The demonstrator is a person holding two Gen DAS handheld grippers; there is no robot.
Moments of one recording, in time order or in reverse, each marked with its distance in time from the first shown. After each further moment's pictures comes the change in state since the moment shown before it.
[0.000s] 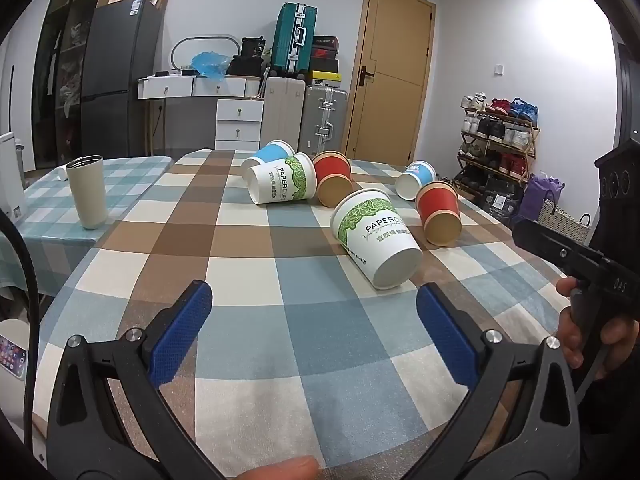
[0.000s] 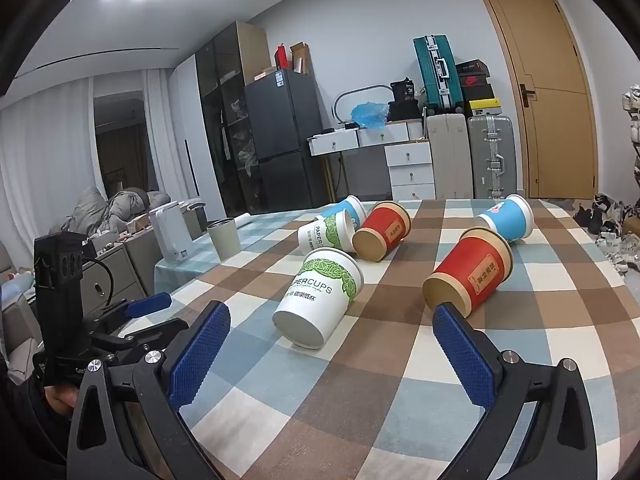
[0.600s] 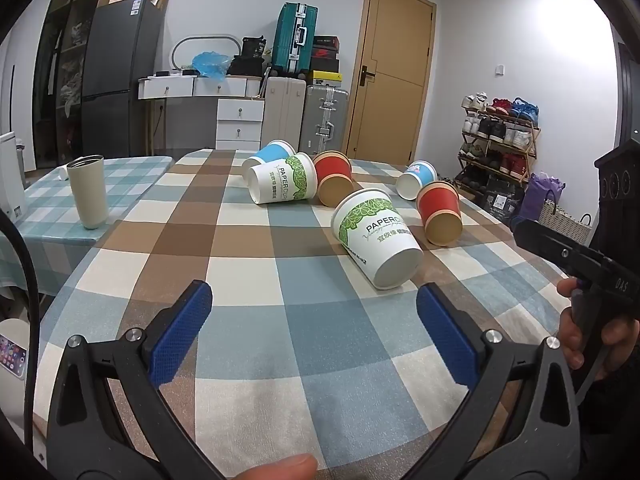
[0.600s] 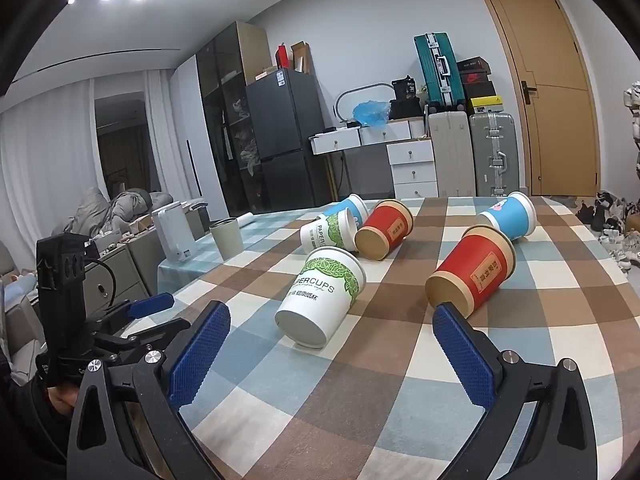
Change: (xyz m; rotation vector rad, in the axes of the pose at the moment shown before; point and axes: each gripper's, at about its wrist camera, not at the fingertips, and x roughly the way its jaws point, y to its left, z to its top) left arm 0.000 0.000 0.000 0.001 0.000 -0.001; right arm 0.000 0.000 0.000 0.006 0.000 0.005
